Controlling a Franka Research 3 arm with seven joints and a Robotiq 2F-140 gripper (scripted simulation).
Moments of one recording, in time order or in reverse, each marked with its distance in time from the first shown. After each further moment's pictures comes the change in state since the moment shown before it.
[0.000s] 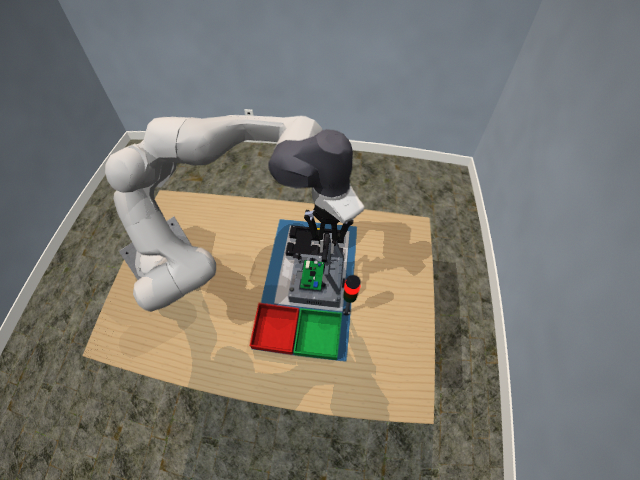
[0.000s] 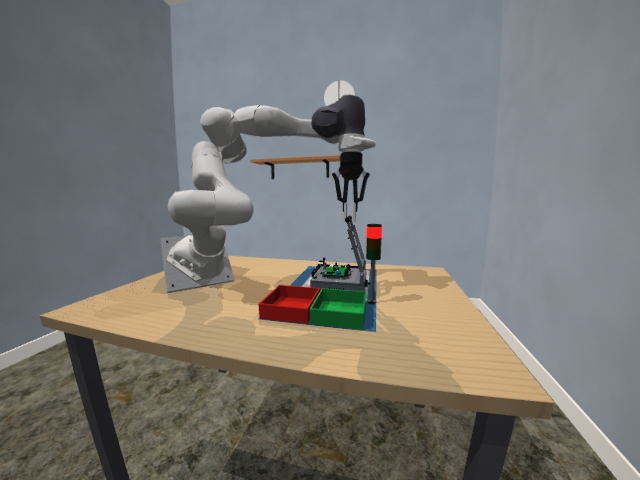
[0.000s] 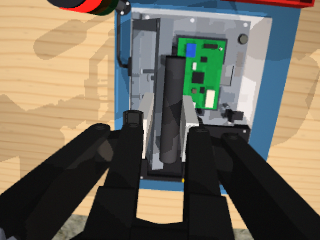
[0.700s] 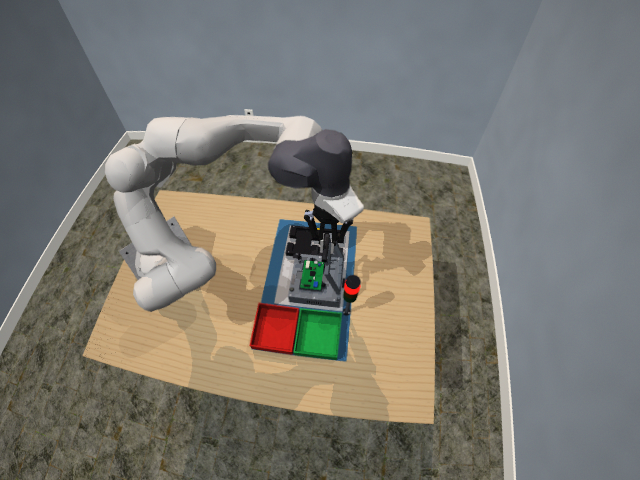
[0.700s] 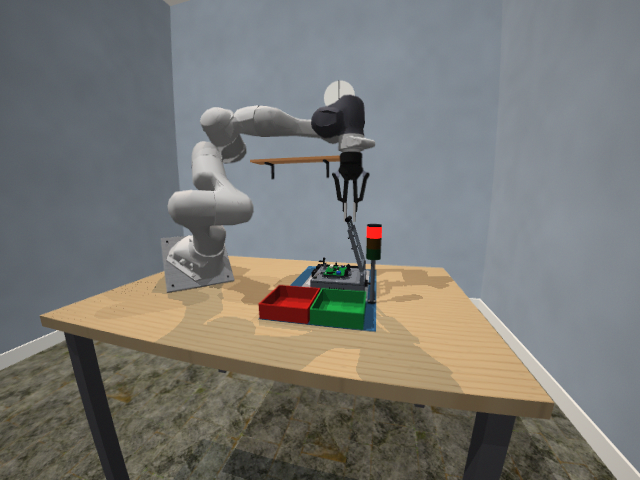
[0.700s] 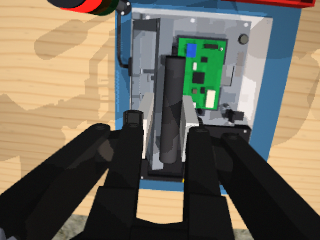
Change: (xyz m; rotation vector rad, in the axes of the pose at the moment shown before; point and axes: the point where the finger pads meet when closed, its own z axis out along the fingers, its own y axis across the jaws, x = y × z) arm 0.000 0.000 0.000 0.003 0.000 0.001
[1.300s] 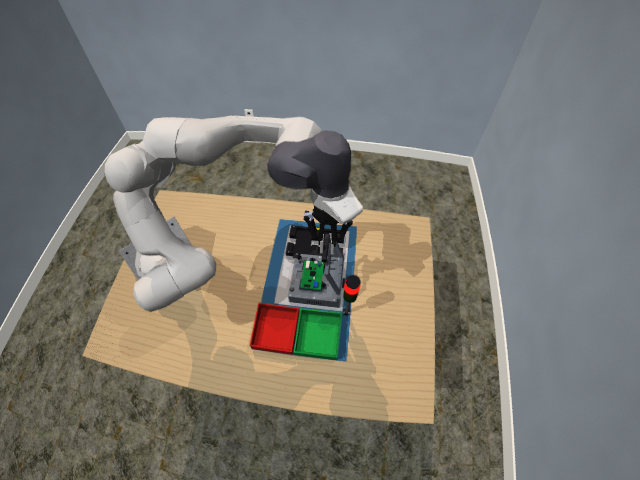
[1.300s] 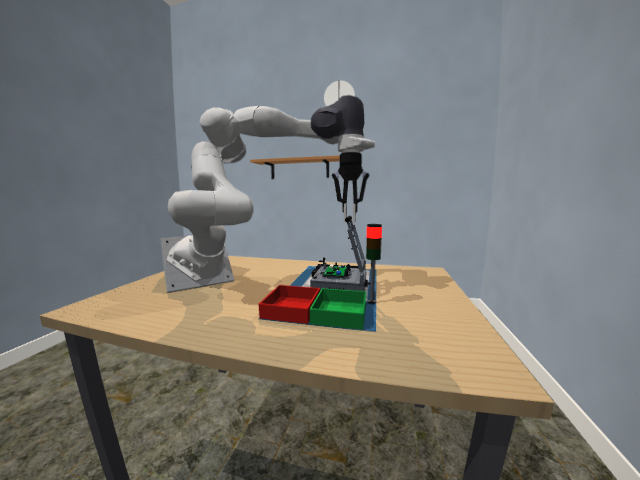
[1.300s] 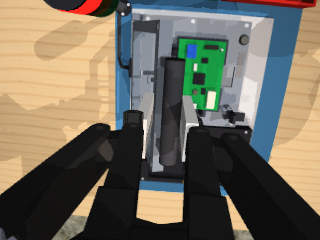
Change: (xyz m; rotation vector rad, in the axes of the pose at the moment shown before) arm 0.001 0.000 0.002 0.004 0.000 0.004
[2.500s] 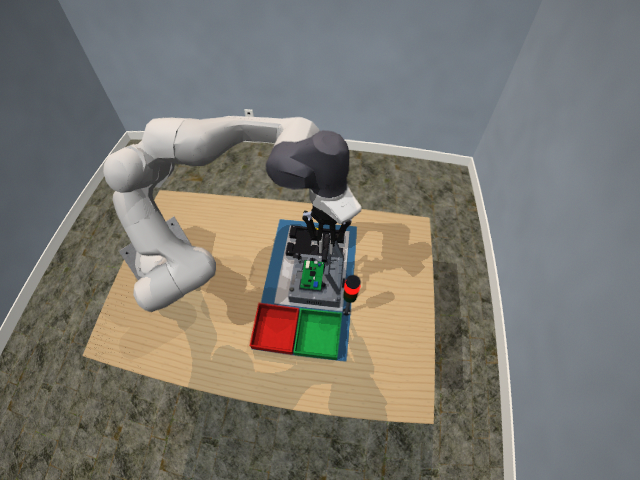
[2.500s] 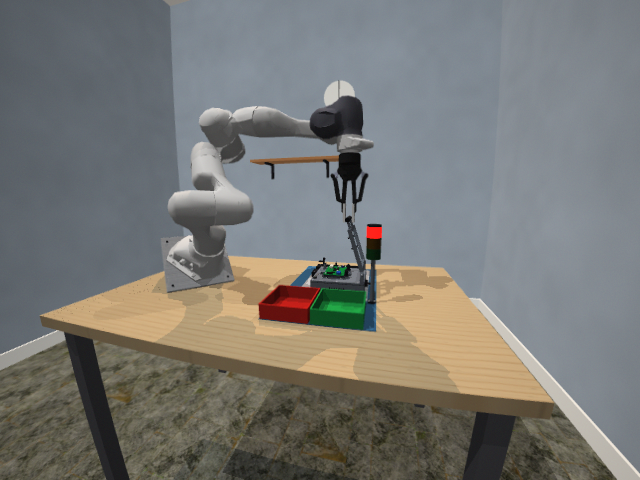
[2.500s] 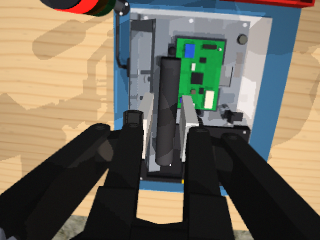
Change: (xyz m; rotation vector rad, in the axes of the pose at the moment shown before) arm 0.000 0.003 0.001 0.001 0.000 -0.001
